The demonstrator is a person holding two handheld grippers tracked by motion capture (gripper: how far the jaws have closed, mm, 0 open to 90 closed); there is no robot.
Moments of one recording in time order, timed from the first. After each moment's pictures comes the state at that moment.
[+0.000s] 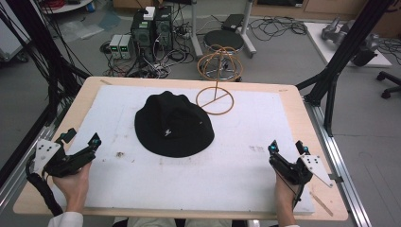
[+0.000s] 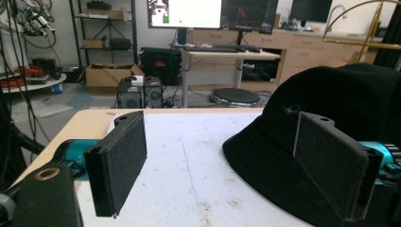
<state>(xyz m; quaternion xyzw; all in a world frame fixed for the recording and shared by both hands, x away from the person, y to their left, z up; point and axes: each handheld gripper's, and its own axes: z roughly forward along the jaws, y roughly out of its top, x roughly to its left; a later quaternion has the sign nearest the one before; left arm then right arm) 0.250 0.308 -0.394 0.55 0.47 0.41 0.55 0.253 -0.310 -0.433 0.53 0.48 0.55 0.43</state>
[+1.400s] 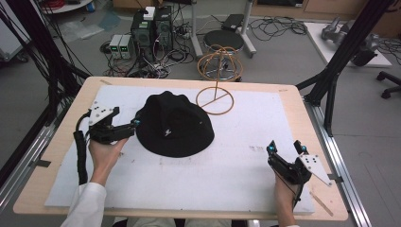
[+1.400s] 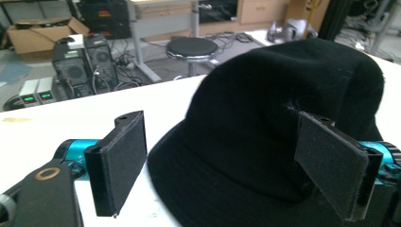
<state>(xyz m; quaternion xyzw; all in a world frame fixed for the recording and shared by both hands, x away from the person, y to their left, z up) 0.331 0.219 -0.357 0.68 0.44 0.32 0.50 0.254 -0.308 -0.433 0.52 0.50 0.55 0.42</state>
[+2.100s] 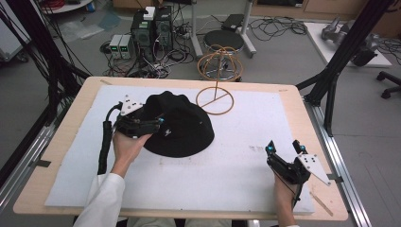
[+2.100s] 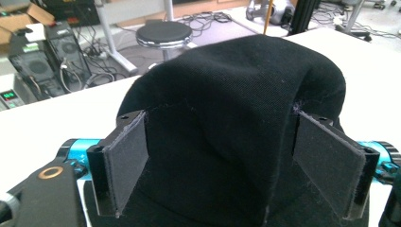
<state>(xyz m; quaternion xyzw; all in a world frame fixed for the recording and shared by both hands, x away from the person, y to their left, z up) 0.355 0.163 -0.355 0.72 0.42 0.28 0.48 0.255 -0.306 -0.433 0.52 0.50 0.55 0.42</state>
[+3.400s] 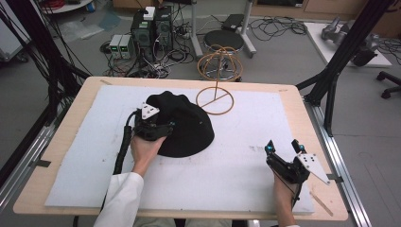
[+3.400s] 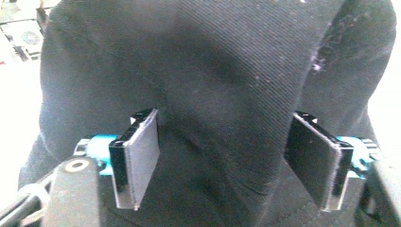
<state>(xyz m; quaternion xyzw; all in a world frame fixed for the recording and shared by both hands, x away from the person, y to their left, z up) 0.373 0.128 -0.398 0.71 0.46 0.27 0.46 0.257 -0.305 -0.434 0.52 0.50 0.55 0.42</state>
